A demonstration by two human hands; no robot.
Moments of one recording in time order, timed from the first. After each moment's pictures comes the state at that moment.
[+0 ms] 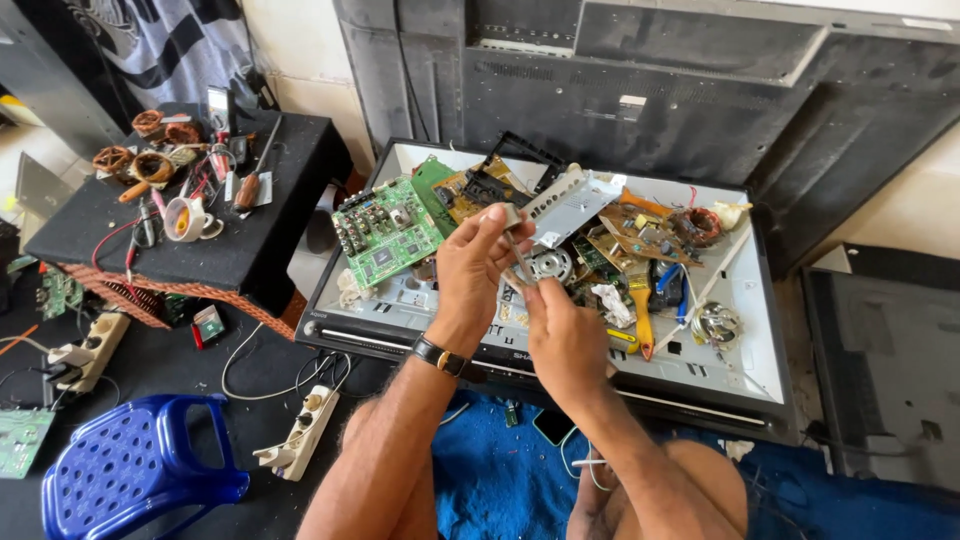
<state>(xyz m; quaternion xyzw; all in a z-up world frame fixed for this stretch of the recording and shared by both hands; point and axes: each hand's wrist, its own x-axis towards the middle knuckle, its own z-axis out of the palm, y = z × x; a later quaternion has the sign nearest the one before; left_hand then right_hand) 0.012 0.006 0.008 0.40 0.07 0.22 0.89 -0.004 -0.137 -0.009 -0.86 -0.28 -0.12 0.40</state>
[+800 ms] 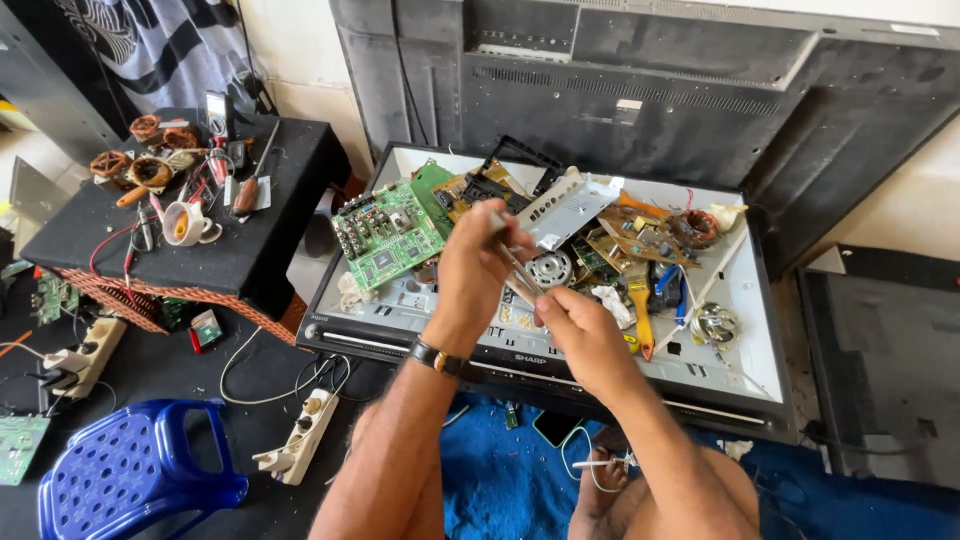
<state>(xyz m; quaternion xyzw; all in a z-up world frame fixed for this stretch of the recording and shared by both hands) 0.010 0.010 0.019 0.37 0.04 0.19 0.91 0.003 -0.160 0.007 -0.80 -0.18 0.13 0.55</state>
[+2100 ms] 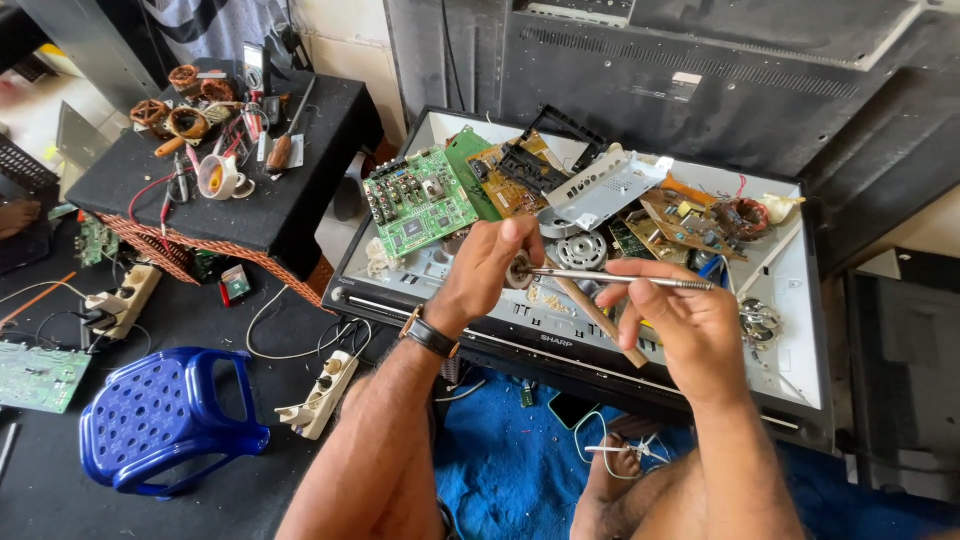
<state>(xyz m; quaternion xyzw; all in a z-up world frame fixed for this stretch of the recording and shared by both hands) -0.011 0.049 -0.009 0.79 -0.15 0.20 0.57 0.001 -0.196 0.039 -0.62 -0.32 0.06 0.72</state>
